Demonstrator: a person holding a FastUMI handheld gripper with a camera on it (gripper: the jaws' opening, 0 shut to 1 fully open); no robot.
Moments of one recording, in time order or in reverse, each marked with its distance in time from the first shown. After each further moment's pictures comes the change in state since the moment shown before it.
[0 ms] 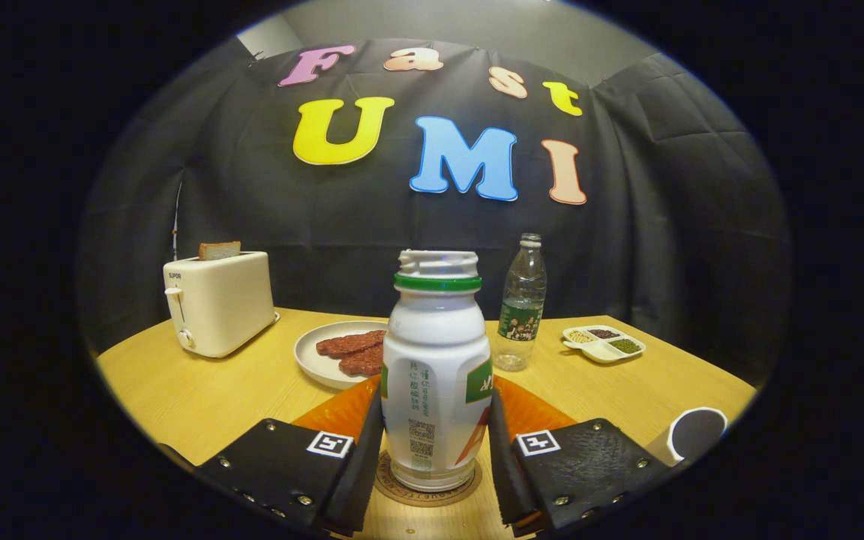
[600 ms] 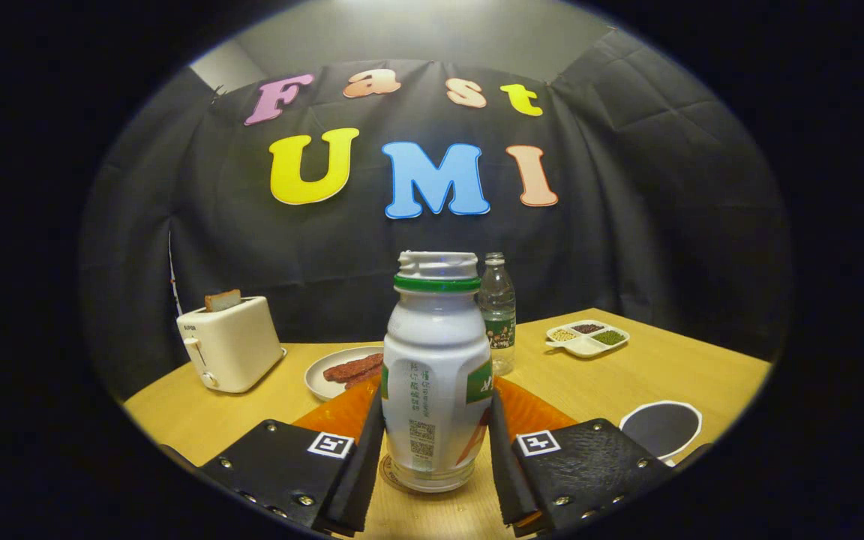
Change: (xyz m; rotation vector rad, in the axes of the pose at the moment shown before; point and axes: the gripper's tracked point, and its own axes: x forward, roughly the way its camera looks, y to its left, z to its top) arm -0.031 -0.022 0.030 0.105 -0.055 -0.044
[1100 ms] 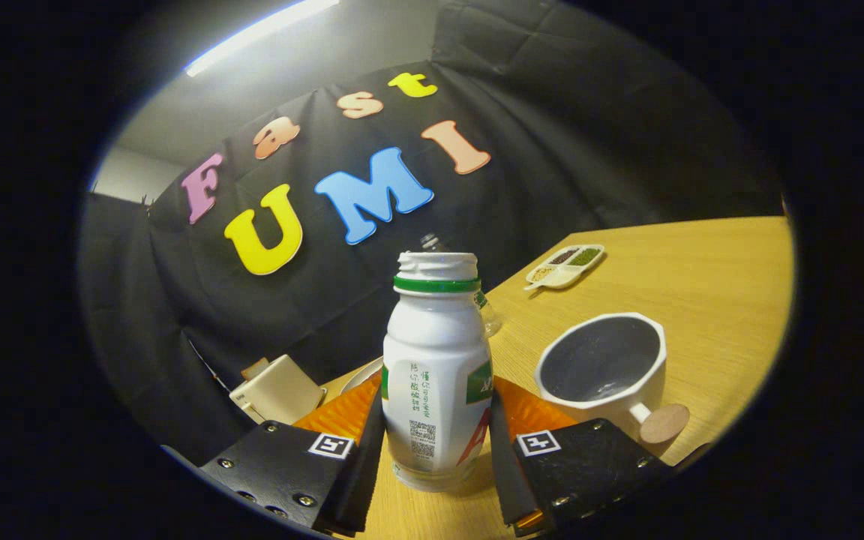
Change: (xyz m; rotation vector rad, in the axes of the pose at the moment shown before) arm -0.047 -0.043 -0.025 0.437 0.020 0.070
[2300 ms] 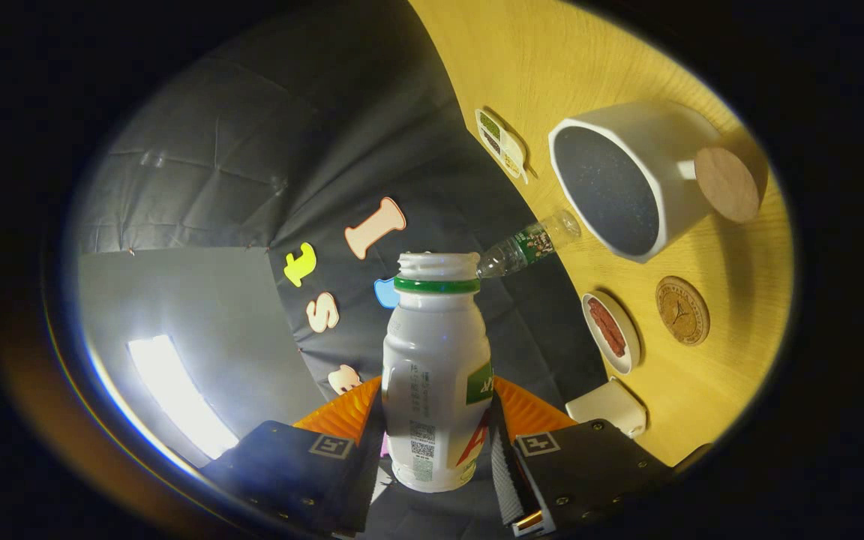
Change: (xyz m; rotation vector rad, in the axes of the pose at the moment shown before) arm -0.038 0.025 0.102 1.505 -0.137 0.365
